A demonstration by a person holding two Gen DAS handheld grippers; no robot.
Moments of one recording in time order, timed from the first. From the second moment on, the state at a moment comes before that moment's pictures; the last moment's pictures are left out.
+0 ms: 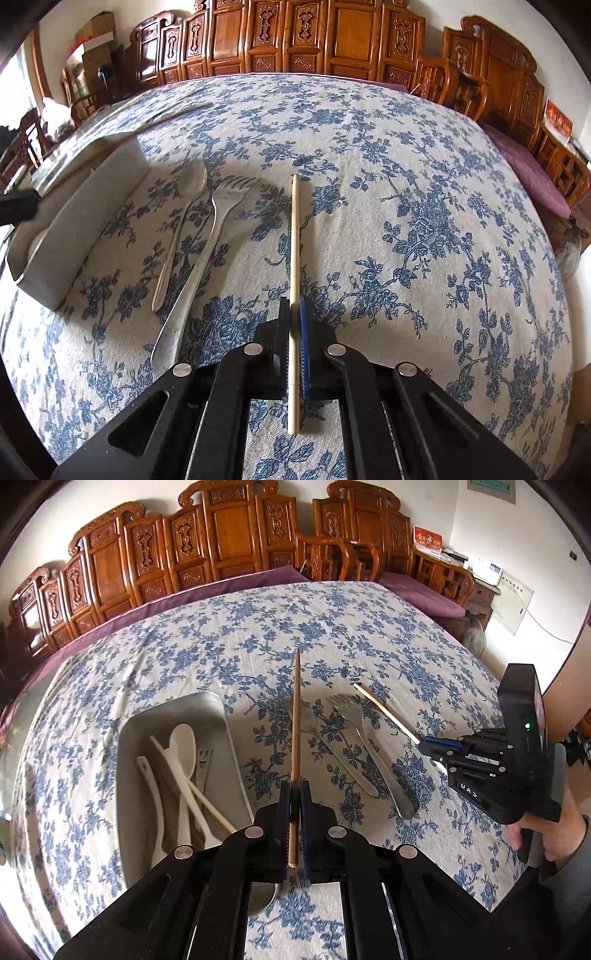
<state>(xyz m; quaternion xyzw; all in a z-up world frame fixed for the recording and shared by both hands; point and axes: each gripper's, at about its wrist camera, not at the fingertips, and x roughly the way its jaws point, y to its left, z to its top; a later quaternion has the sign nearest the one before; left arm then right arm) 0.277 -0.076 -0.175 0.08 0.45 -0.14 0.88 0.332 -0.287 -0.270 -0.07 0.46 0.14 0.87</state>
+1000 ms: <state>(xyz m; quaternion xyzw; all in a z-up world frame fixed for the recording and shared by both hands) 0.254 0.007 -0.183 0.05 0.45 -0.07 0.89 0.309 -0.282 -0.245 -0.07 0.43 0.14 0.89</state>
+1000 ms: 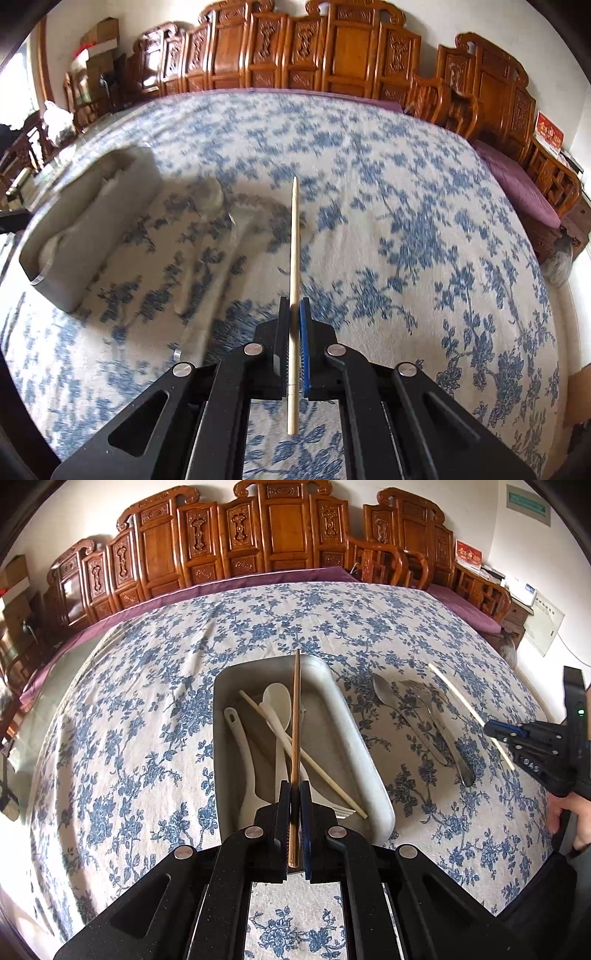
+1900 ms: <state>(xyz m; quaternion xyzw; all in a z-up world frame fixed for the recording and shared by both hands) 0.257 0.027 -0.220 0.02 0.48 -0.07 0.87 0.265 -0.202 -0.197 -0.11 0.37 0.23 0.89</state>
